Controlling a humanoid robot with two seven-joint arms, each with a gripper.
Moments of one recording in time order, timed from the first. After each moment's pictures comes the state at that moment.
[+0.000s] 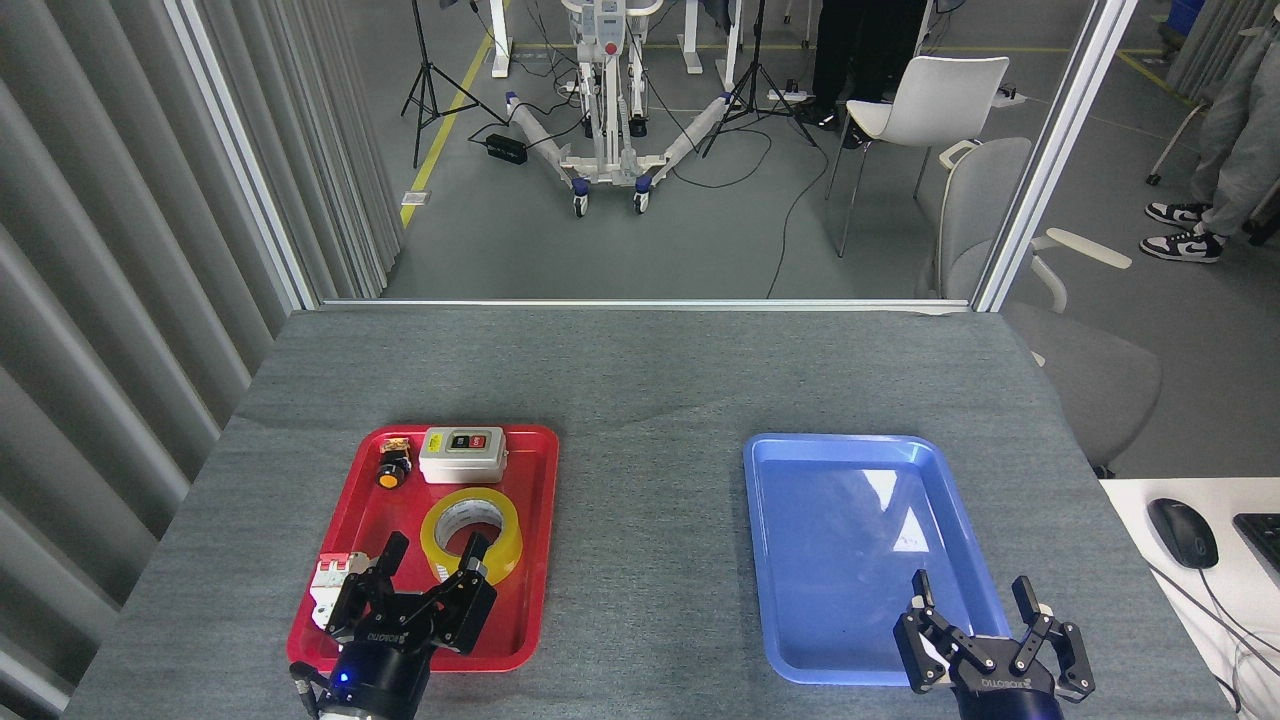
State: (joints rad) left arm 0.01 -0.02 0.04 -1.53 -1.21 -0.29 0.12; right arm 0.17 -0.09 -0.04 -1.64 1.38 0.02 -0.10
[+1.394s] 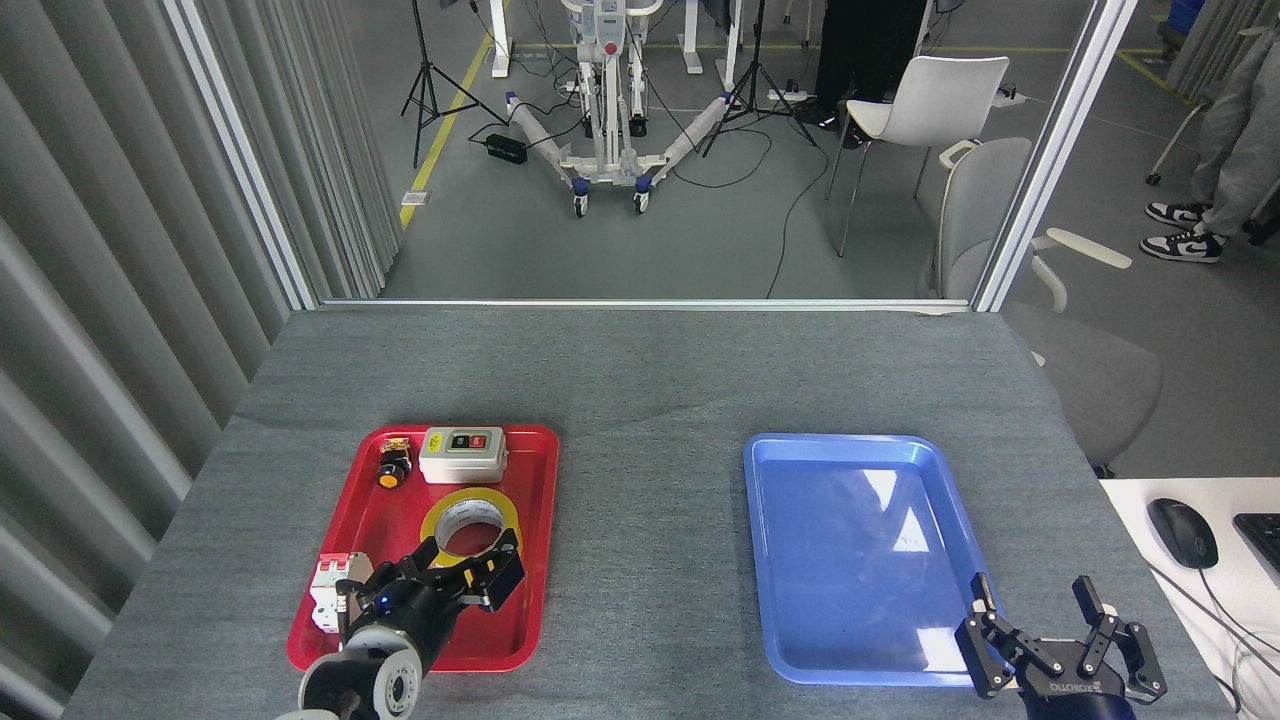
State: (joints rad) left arm -0.15 0.00 -0.02 -1.50 -1.21 -0.04 -0.49; right arm 0.18 -0.16 -0.16 -1.62 1.34 -0.10 -0.10
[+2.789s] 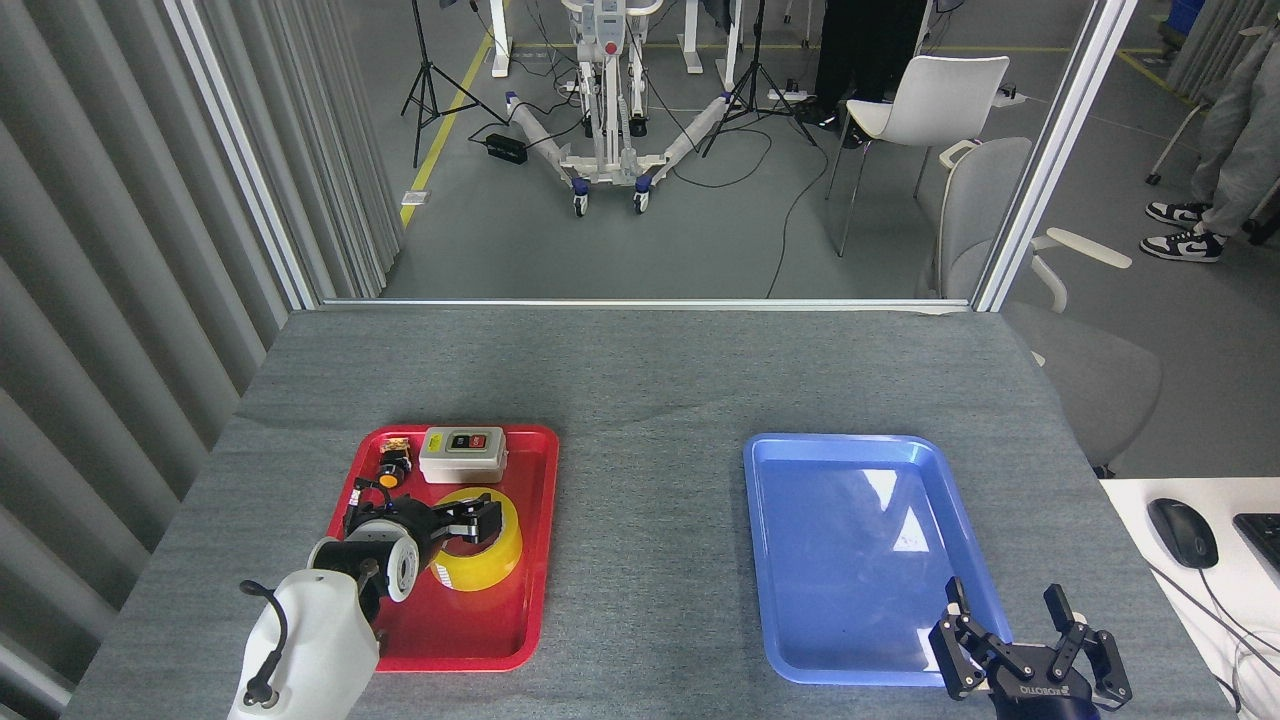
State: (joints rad) left arm -0.46 0.16 -0.25 -1.18 -1.19 0.14 -0.66; right arm 0.17 -0.08 -0.16 -1.60 1.35 -0.10 -0.11
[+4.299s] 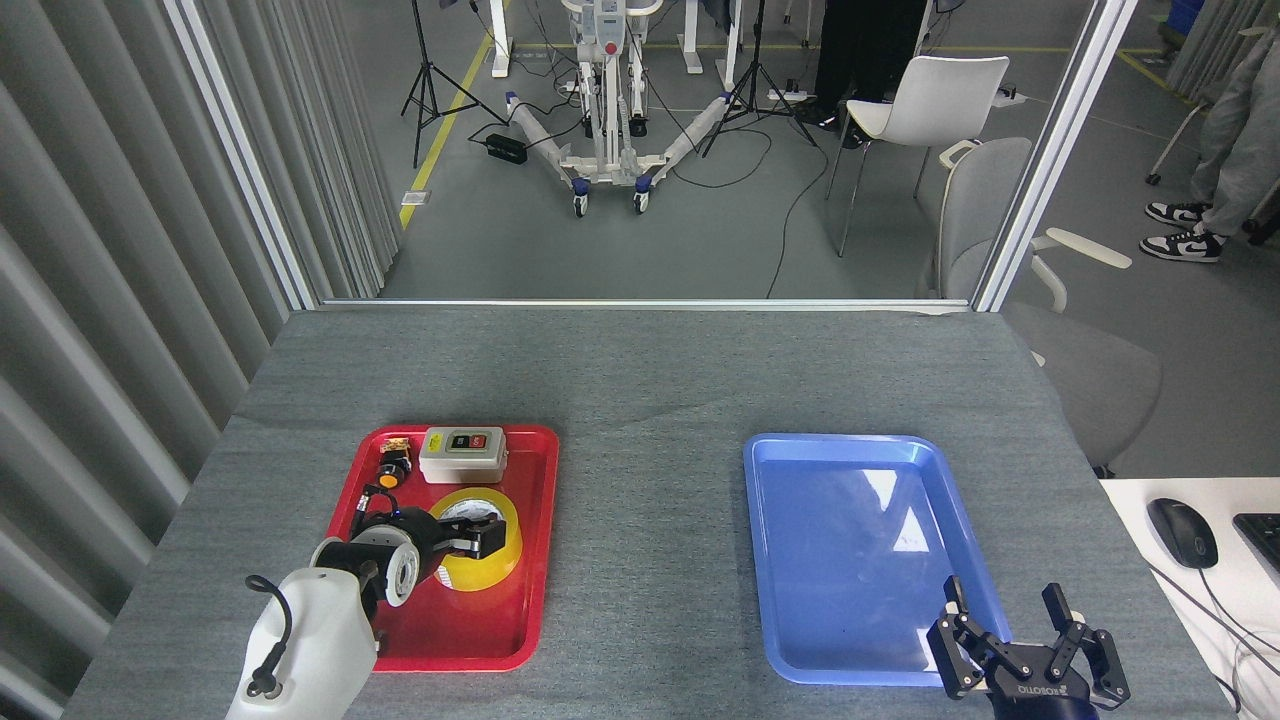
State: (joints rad) left arm -0.50 0.16 -0.27 -1.08 -1.21 0.08 -0.69; right arm 0.17 -0.08 -0.16 -1.60 1.35 -0.10 -0.11
